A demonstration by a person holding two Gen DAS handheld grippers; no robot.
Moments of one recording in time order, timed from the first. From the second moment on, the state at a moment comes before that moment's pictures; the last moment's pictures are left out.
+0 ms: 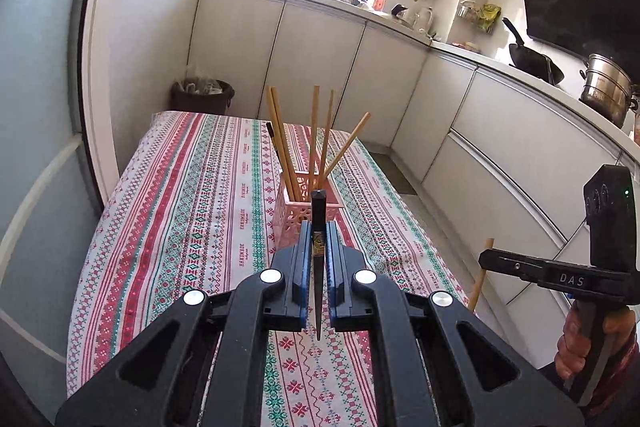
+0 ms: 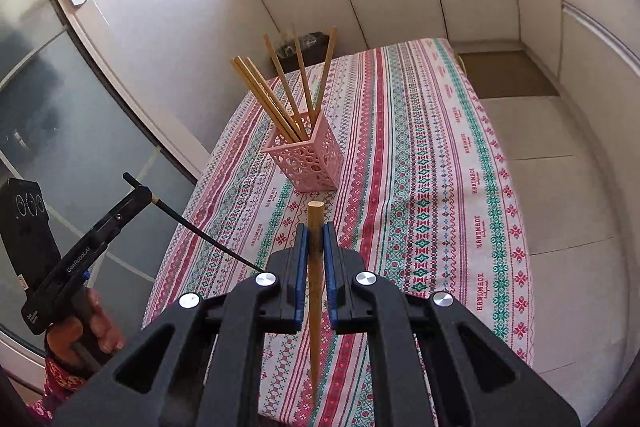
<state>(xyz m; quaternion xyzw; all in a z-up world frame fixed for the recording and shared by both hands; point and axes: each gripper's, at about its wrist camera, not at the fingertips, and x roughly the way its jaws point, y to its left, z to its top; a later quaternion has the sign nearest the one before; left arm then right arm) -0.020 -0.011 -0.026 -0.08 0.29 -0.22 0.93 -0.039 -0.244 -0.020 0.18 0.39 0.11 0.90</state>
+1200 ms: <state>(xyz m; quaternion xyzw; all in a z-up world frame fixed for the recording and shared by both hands) 0.094 -0.058 0.030 -0.03 0.21 -0.21 0.95 0.087 -0.248 0.121 0.15 0.23 0.08 0.96</state>
